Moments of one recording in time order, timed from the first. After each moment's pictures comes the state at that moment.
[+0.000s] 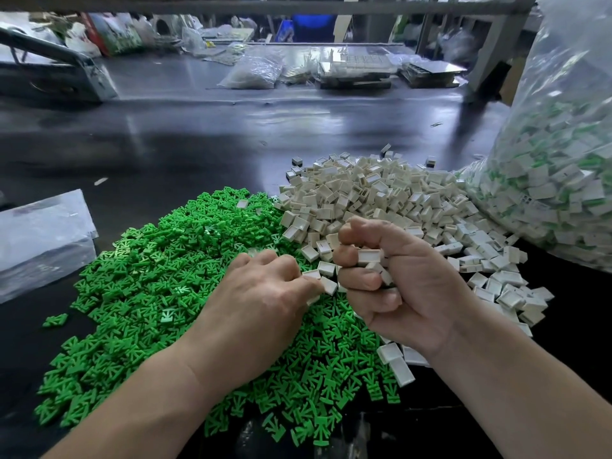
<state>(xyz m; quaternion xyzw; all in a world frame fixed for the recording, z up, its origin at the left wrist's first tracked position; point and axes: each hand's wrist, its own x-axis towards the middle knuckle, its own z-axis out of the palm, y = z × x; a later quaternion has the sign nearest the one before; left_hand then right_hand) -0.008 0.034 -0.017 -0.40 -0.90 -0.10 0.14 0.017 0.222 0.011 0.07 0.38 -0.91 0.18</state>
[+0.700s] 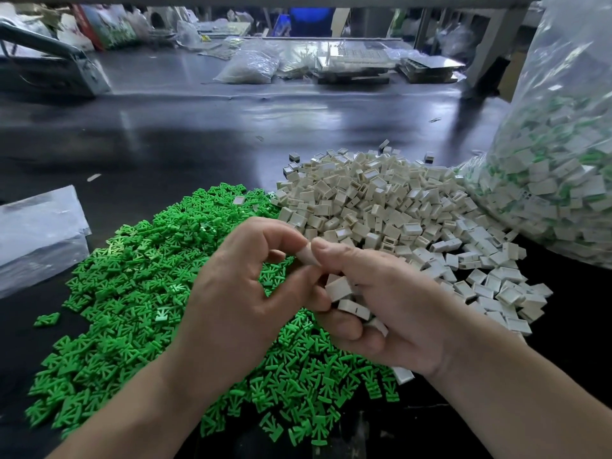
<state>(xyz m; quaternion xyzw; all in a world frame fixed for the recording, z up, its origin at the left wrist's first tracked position) 0.011 0.042 0.004 -0.26 -0.82 -0.47 0.19 0.027 0.210 0.006 -0.02 0.51 -0.82 0.27</state>
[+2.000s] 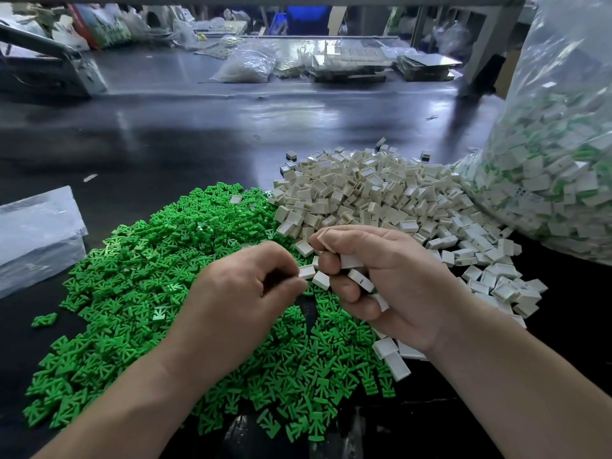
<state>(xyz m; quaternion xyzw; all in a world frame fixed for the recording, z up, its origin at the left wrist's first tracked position) -0.002 0.029 -0.010 -0.26 -0.89 -0.35 0.09 0.022 0.220 0.007 0.05 0.57 -0.81 0.13</state>
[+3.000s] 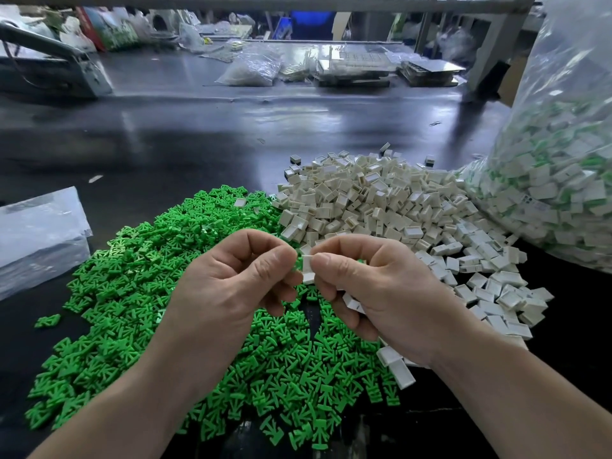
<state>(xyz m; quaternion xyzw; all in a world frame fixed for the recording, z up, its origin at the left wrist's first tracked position) 0.001 0.026 -0.003 -0.15 -0.66 -0.73 -0.08 0.028 0.214 0.007 -0.05 0.71 -0.70 0.08</state>
